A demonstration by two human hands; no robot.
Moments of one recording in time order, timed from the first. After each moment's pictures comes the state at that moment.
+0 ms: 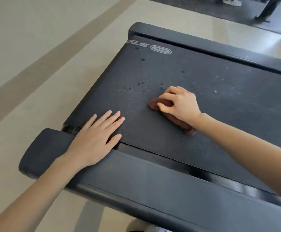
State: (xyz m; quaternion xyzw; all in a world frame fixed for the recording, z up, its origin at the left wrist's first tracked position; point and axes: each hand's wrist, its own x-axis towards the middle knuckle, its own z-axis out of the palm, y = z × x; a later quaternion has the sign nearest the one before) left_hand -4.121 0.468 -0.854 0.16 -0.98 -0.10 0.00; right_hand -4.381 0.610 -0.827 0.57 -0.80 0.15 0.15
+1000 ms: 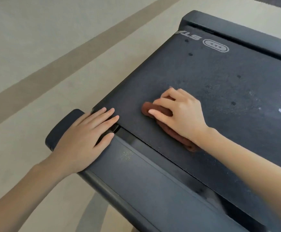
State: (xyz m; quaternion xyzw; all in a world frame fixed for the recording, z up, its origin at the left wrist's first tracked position) left_hand -4.058 0.468 -0.840 0.31 -0.94 -0.14 0.05; right_hand -4.315 0.550 -0.835 0.68 -0.69 0.23 0.13
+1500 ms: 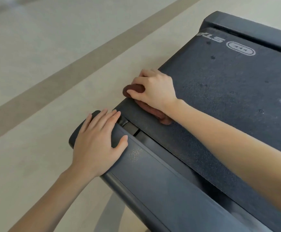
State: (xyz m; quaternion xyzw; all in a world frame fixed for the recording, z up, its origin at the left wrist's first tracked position) left_hand -4.054 0.478 -0.835 0.45 -0.88 -0.10 0.09; right_hand -4.264 0.428 -0.833 0.71 -0.67 0.20 0.10
